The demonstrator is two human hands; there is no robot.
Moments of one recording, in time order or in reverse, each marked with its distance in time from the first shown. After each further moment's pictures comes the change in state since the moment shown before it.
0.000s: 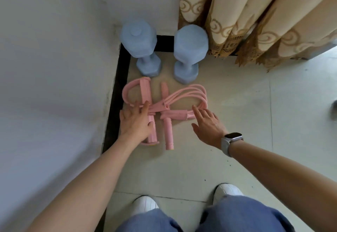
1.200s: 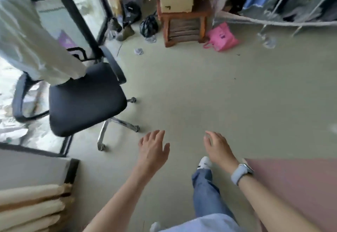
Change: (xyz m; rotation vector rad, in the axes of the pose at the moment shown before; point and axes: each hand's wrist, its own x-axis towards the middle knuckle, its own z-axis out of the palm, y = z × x) left_hand -0.727 0.491 -0.275 0.567 -0.111 1.533; right_hand -0.900 -0.032 -0.211 1.107 1.024 1.605
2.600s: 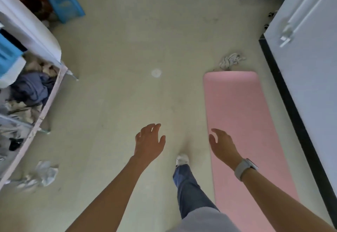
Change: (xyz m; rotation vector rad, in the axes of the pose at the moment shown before) left_hand 0.490 1.288 0.251 0.548 -0.471 1.354; right_hand 0.308 0.790 -0.756 0.582 0.818 1.193
